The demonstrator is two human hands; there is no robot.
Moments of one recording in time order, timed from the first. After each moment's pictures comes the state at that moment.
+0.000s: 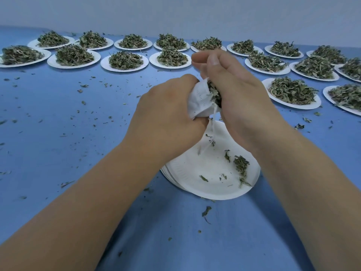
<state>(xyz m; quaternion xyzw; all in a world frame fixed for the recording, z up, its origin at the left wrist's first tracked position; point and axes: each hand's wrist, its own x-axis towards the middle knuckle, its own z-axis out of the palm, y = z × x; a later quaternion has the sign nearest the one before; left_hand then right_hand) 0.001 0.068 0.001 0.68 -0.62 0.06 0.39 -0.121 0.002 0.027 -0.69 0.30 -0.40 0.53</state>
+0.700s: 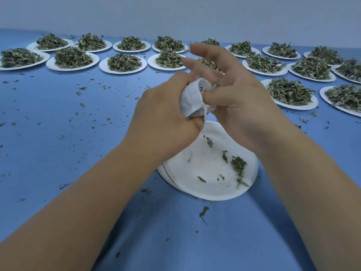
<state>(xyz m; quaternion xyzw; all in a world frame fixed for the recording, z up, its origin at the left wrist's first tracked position) 0.003 0.064 -0.004 0.65 -0.61 0.02 0.45 -0.133 -0.006 0.026 -0.67 0.17 -0.34 0.64</state>
